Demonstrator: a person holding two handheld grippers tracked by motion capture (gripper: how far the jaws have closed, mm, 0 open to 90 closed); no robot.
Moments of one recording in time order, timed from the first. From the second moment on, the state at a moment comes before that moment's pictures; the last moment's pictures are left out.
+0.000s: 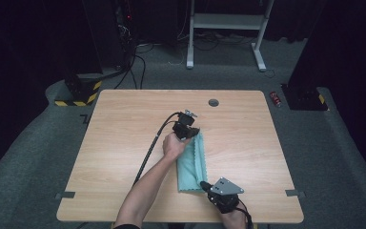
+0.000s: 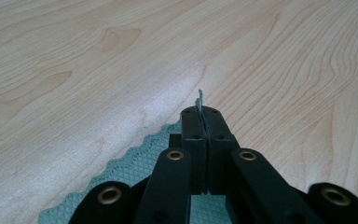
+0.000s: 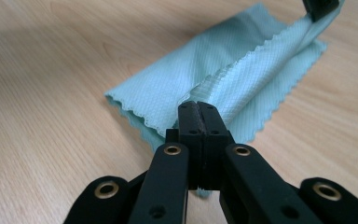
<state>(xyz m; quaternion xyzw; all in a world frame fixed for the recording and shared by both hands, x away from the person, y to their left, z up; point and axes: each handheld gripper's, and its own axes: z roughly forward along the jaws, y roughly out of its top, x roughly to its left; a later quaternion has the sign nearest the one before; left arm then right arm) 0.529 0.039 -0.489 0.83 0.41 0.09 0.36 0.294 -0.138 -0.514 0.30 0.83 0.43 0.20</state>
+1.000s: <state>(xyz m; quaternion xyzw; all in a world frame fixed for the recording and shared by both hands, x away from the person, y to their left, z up) 0.452 0.090 -0.483 0.82 0.42 0.14 0.36 0.355 -0.109 -0.502 0.28 0.86 0.39 0.16</state>
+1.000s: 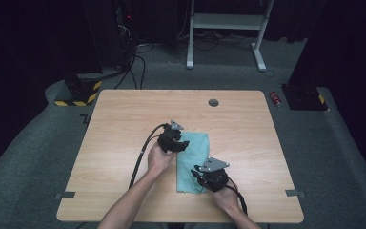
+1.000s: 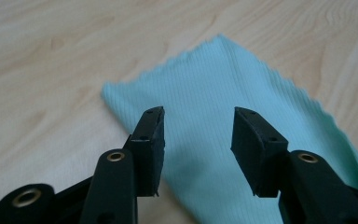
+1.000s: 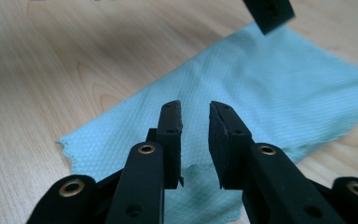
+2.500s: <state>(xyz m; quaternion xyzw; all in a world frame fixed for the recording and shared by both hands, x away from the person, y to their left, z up) 0.348 0.098 -0.508 0.84 0.41 0.13 0.33 0.327 -0.113 -0.508 0.28 0.88 0.36 0.17</state>
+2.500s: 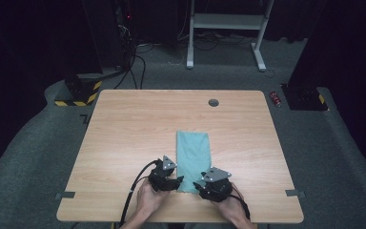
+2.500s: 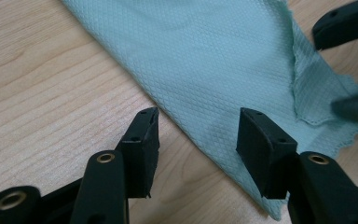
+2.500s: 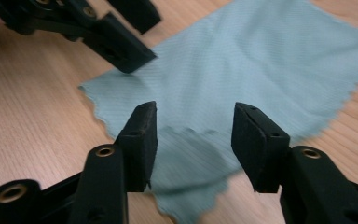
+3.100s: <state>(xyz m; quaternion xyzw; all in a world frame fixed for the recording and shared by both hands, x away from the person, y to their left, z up) 0.343 0.105 -0.511 0.84 0.41 0.13 0.33 0.319 -0.156 -0.510 0.30 0.87 0.34 0.18</state>
